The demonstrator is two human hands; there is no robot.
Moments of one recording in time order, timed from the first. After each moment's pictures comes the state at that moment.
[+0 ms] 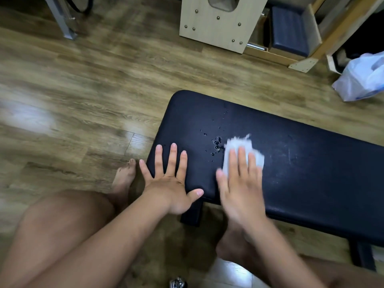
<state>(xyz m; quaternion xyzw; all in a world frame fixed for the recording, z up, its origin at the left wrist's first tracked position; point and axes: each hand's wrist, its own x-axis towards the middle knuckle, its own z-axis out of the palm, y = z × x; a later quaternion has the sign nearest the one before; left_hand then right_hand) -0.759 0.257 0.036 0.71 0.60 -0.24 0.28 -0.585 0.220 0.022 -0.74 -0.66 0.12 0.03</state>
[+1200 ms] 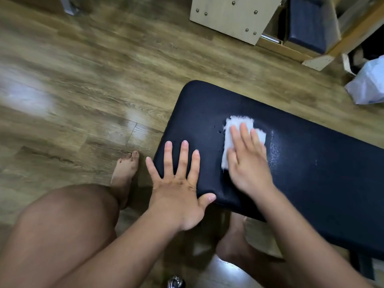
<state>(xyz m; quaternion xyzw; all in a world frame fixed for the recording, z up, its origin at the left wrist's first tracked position) -0.760 0.246 0.028 0.74 0.61 -0.18 0.22 -0.588 0.295 0.022 -0.70 -0.70 0.11 0.03</state>
